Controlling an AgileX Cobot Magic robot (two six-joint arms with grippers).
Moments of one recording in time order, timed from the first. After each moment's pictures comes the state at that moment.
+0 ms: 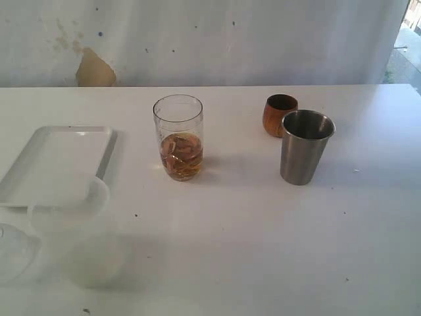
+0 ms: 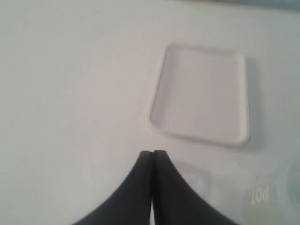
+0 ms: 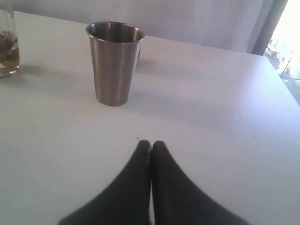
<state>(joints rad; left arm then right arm) -0.02 0.71 -0.73 0.17 0.79 -0.24 0.00 0.01 0.00 0.00 0.33 -0.12</state>
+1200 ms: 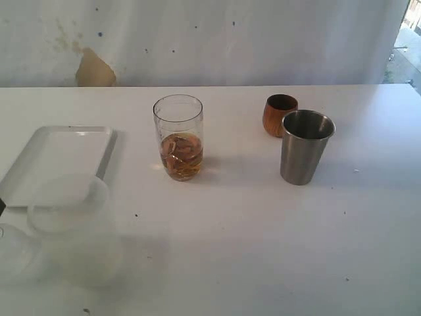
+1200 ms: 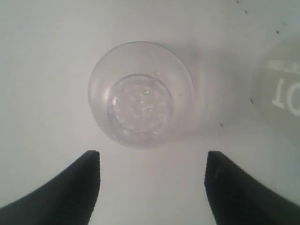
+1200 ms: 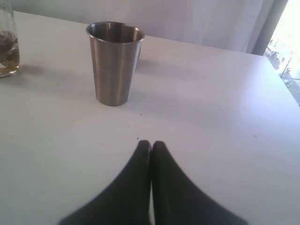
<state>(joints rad) -0.02 1.38 -0.81 -0.05 0.94 0.10 0.00 0.01 0.00 0.00 0.33 -0.12</state>
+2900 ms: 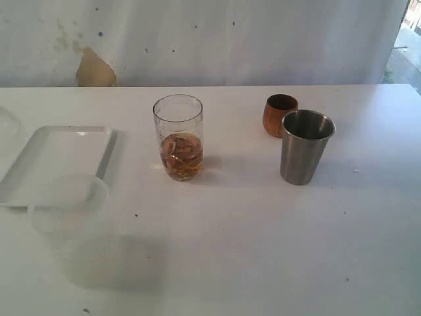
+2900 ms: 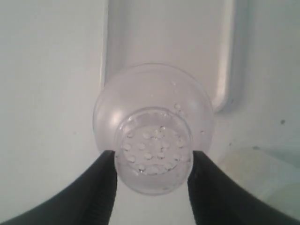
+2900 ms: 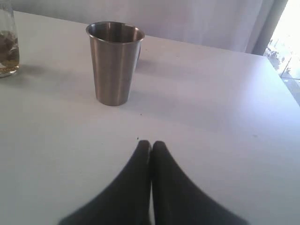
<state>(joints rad) -0.02 1.50 -1.39 -0.04 1.21 -0.01 0.00 0.01 0.00 0.00 0.33 -0.12</state>
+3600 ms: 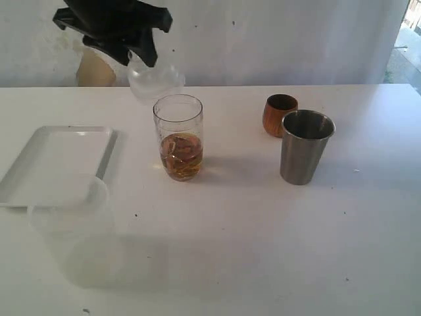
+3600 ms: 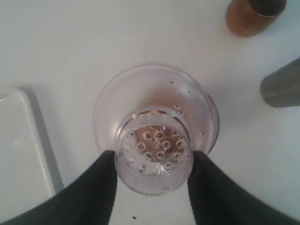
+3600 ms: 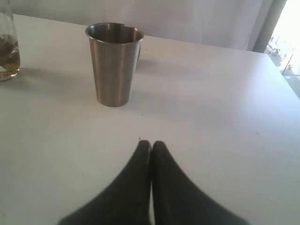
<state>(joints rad) -0.44 1.94 -2.03 -0.12 1.22 -0.05 0.00 0.01 0.00 0.00 0.33 -0.09</state>
